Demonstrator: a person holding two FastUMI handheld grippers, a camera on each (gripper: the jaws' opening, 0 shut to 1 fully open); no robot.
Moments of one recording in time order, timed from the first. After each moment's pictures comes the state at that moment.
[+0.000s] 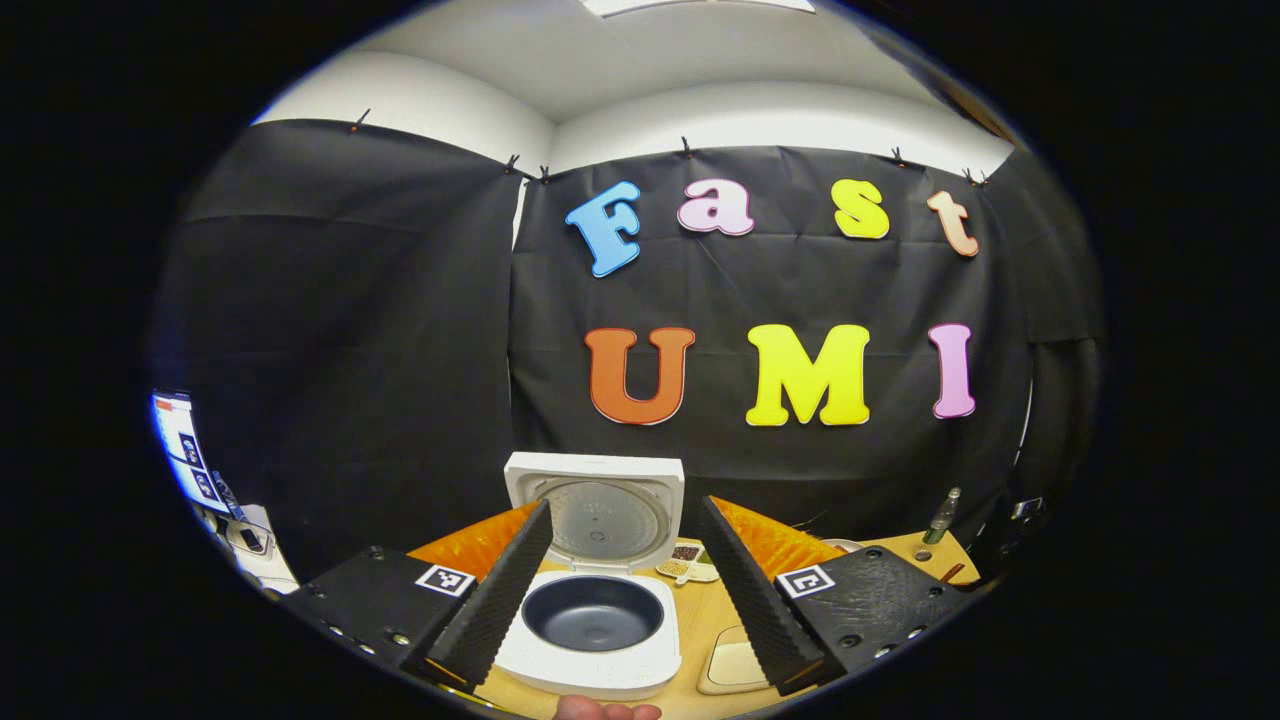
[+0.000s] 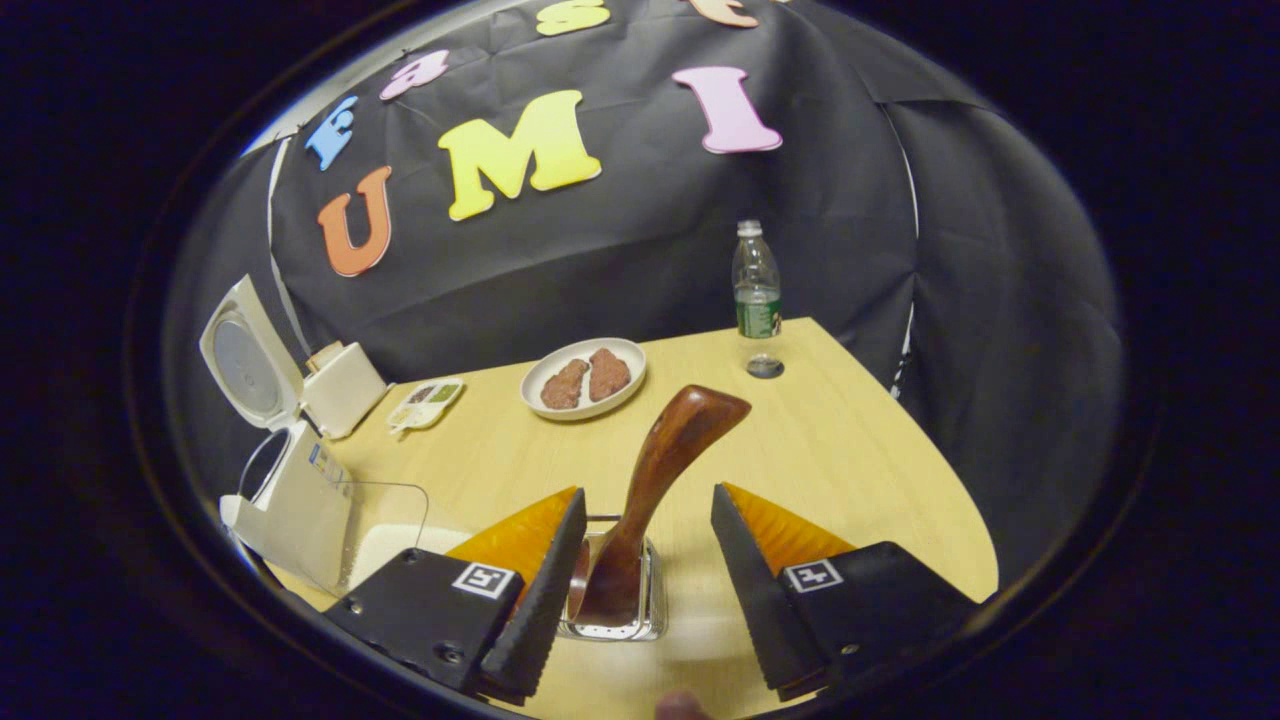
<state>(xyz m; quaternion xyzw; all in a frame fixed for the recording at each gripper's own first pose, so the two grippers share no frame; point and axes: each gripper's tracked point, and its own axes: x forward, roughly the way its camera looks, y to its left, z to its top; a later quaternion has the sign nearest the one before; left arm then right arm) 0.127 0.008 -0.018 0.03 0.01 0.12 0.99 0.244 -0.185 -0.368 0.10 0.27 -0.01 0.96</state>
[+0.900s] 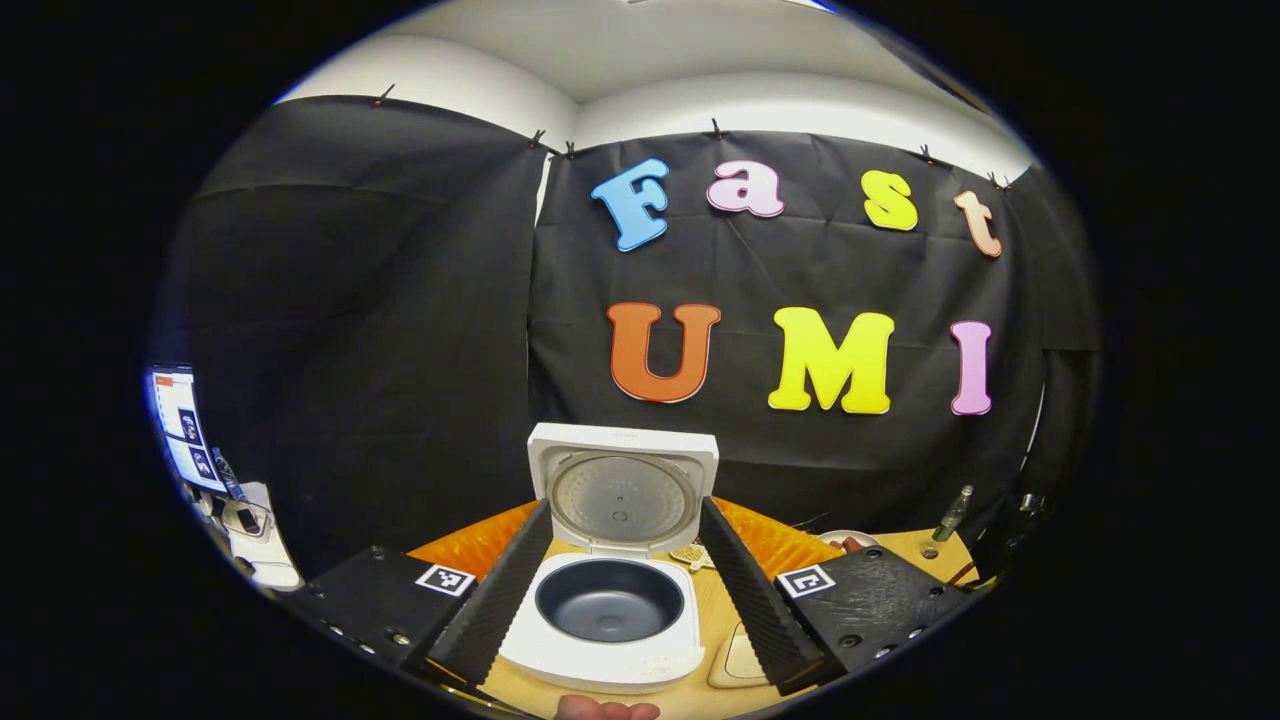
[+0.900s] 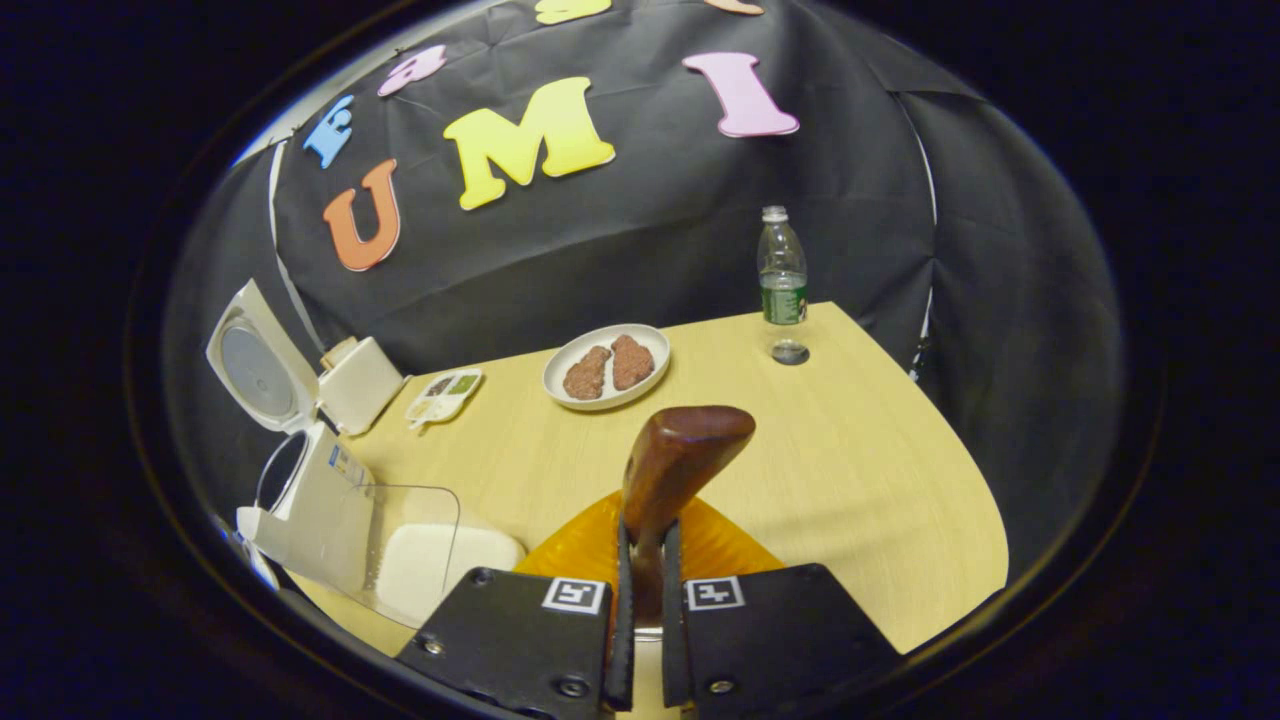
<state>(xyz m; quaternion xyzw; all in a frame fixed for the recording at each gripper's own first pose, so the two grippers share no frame) 0.124 0.050 -0.042 -0.01 0.03 0.13 0.99 0.236 -0.163 -0.345 0.10 0.29 0.00 0.95</state>
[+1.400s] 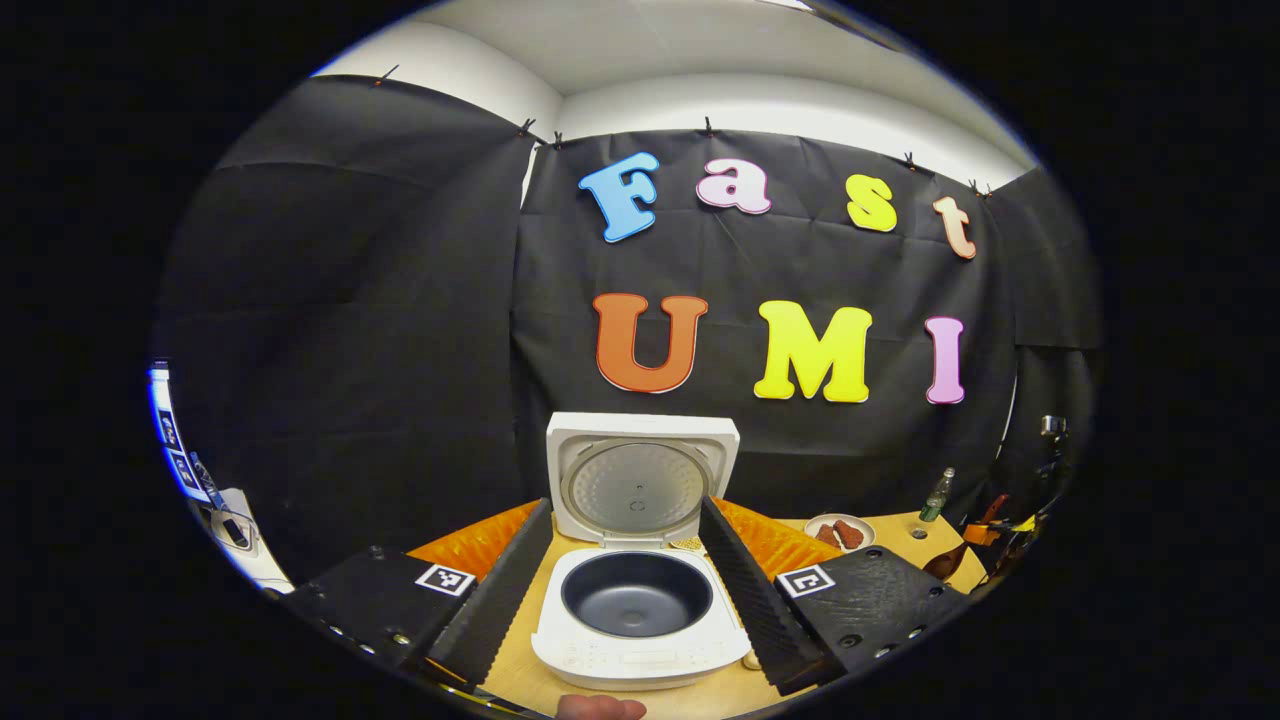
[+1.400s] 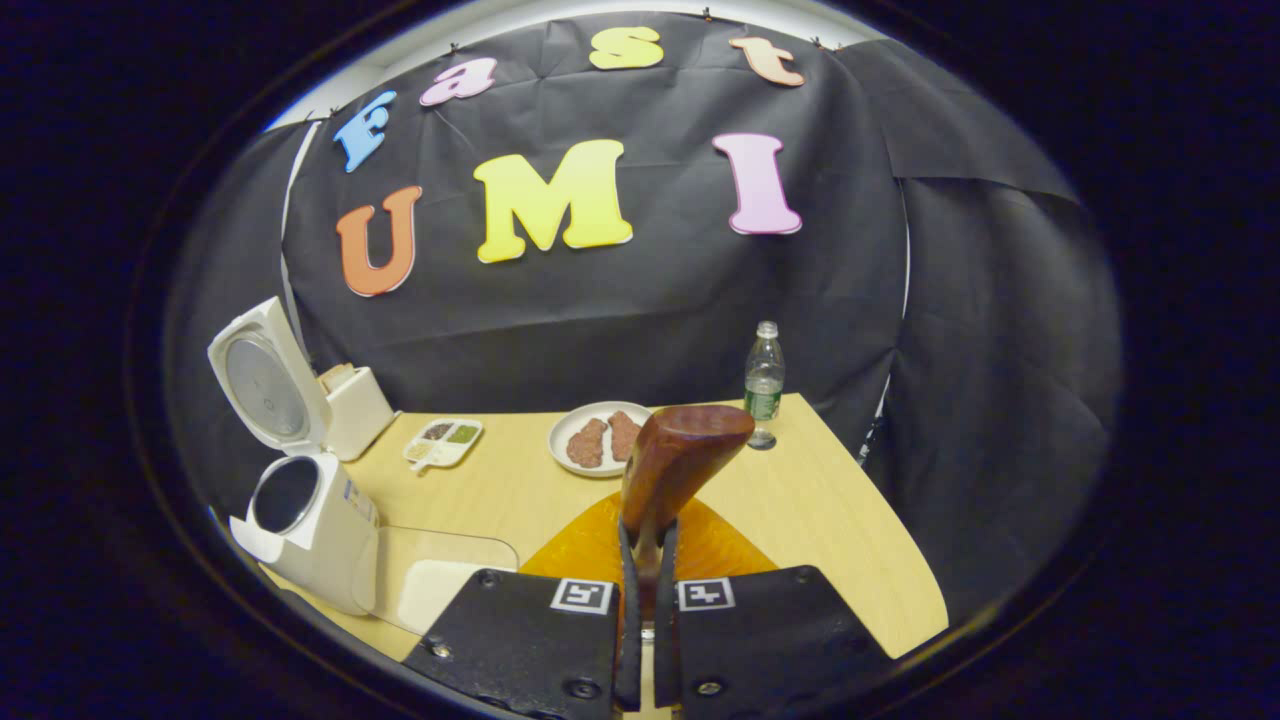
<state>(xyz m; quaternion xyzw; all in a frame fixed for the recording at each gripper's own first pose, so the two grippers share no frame) 0.113 0.109 -0.053 -0.01 0.04 0.07 1.00 0.210 -0.120 -0.228 0.04 0.20 -0.04 0.98</state>
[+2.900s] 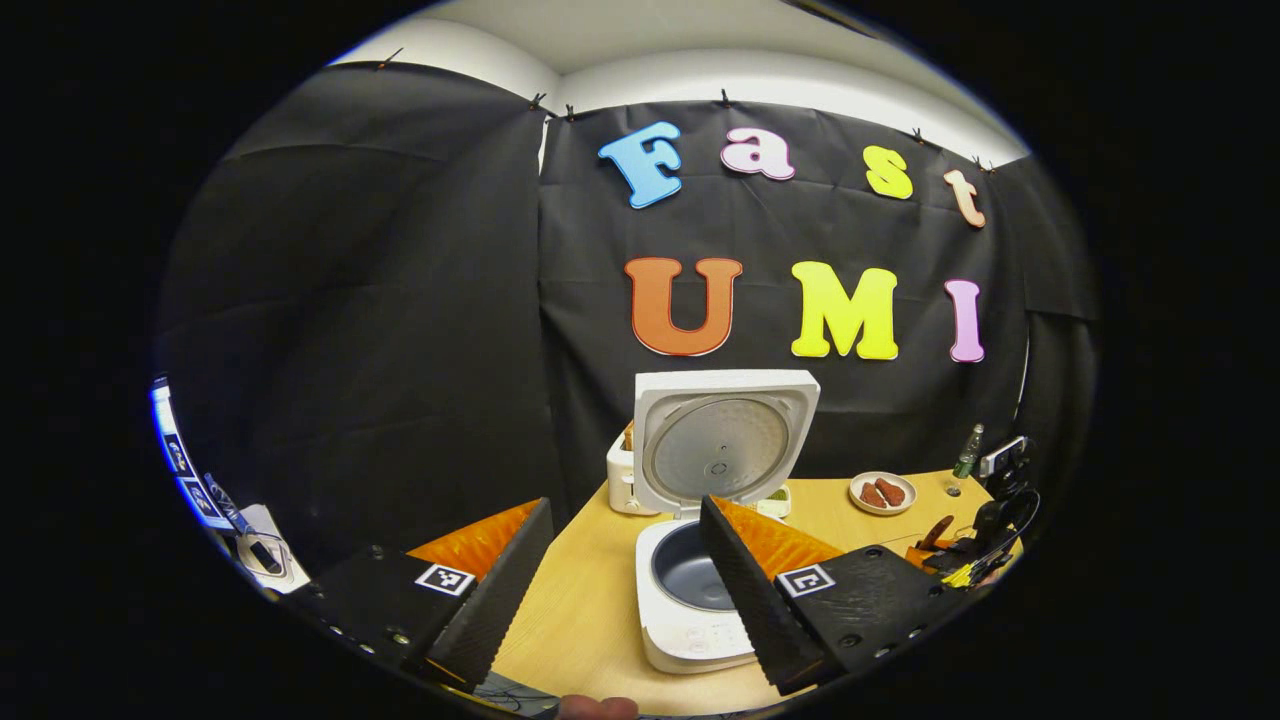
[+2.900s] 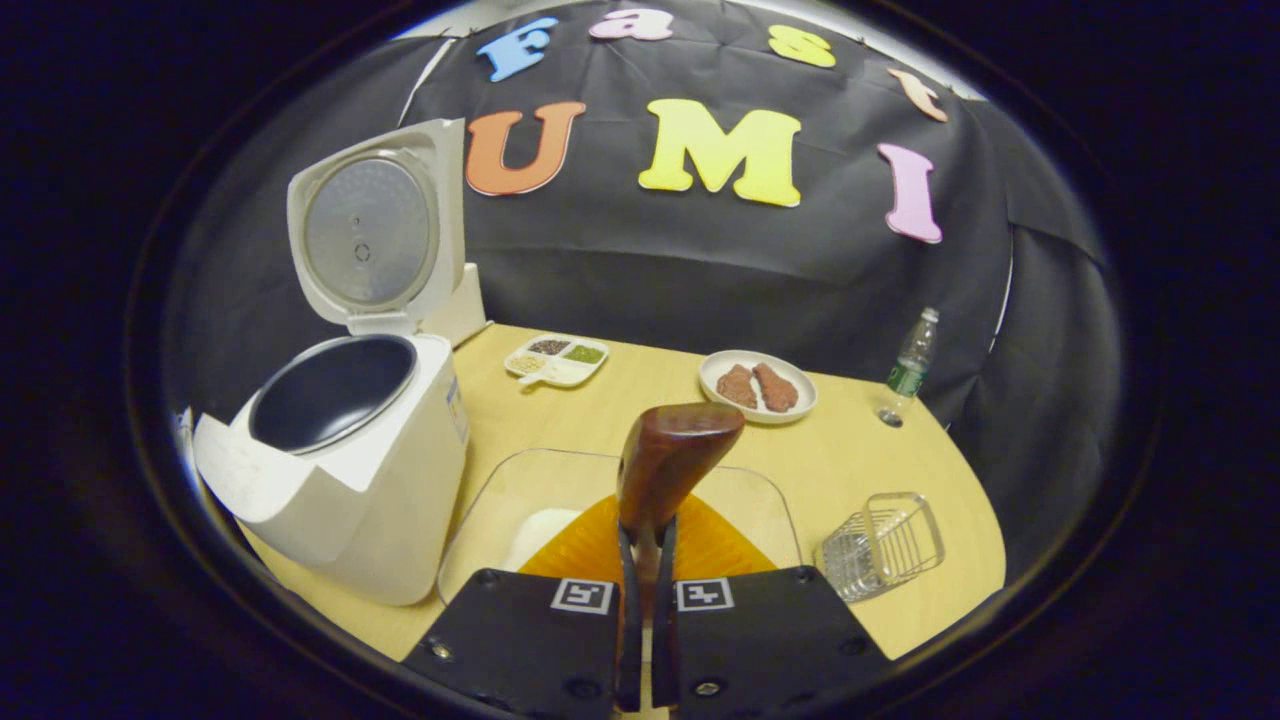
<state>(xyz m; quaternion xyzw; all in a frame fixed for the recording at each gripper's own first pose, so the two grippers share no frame) 0.101 0.196 -0.088 0.02 0.09 0.08 0.99 0.204 0.080 -0.350 -0.04 0.25 0.05 0.97</state>
